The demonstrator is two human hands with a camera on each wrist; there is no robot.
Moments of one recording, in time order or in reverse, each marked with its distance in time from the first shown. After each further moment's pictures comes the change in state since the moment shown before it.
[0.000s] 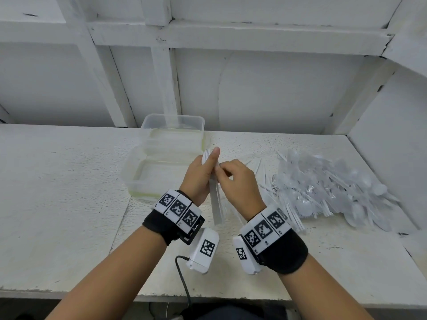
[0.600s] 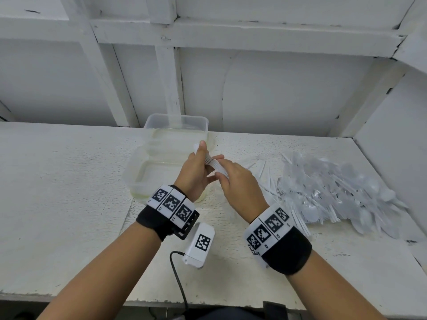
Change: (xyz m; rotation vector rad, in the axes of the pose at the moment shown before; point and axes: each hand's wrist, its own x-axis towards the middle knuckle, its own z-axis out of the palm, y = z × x) left_hand 0.017 0.012 -0.017 -0.072 0.094 -0.107; right_hand 0.012 0.009 0.008 -0.270 -0.123 -0.123
